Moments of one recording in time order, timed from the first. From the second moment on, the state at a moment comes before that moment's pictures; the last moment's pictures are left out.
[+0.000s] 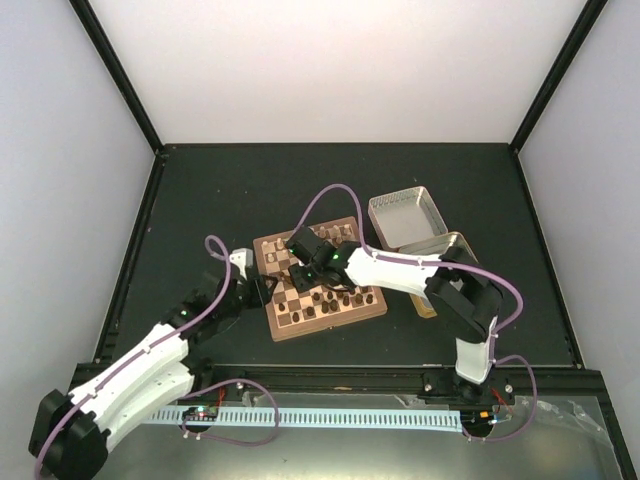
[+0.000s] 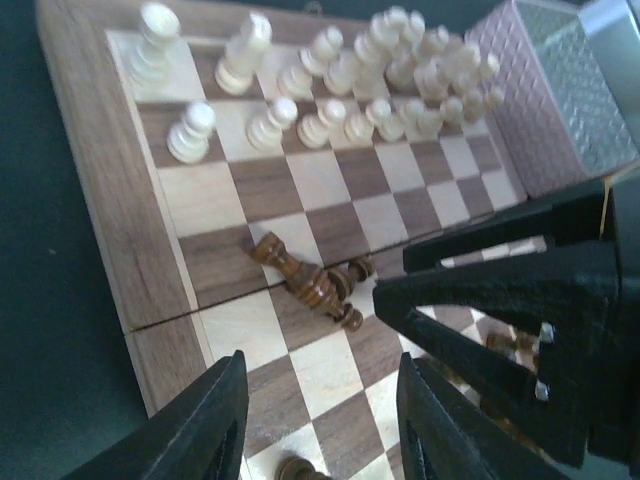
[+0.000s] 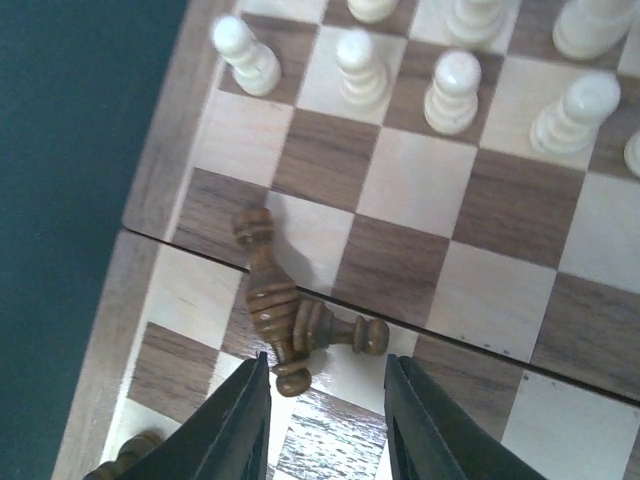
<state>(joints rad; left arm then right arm) -0.55 0.70 0.34 -0.26 0.04 -0.71 1.00 1.86 1.27 -0.39 0.02 0.47</state>
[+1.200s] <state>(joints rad) -0.51 1.21 0.47 -0.11 0.19 -0.73 1.00 1.95 1.30 -0.38 0.10 0.60</state>
